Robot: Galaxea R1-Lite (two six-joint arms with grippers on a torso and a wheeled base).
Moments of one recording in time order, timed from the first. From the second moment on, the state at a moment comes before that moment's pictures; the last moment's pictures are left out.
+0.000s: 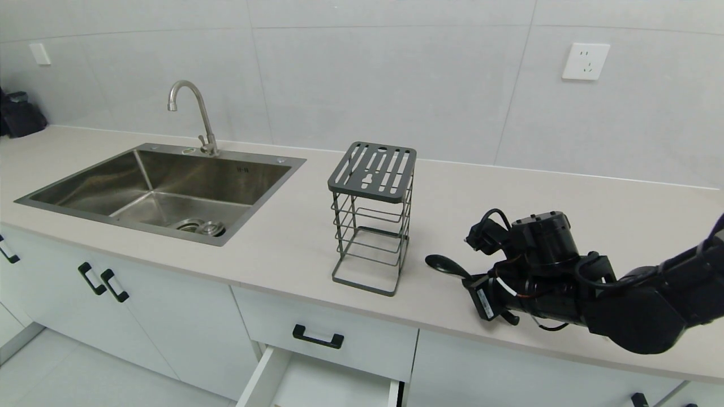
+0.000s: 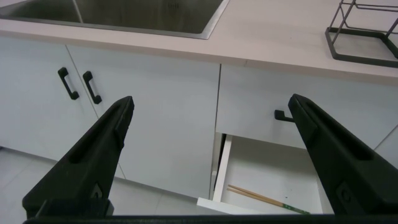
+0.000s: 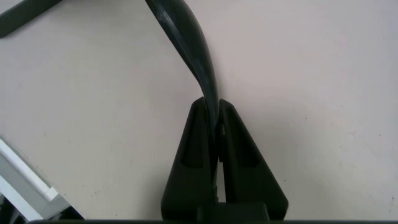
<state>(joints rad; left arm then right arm) 0.00 0.00 0.00 0.00 0.00 0.01 0.49 1.95 -0.70 -0.48 -0.02 -0.10</state>
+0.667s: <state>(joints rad) 0.00 0.00 0.00 0.00 0.00 0.01 0.52 1.88 -0.68 -0.48 -0.01 -0.10</state>
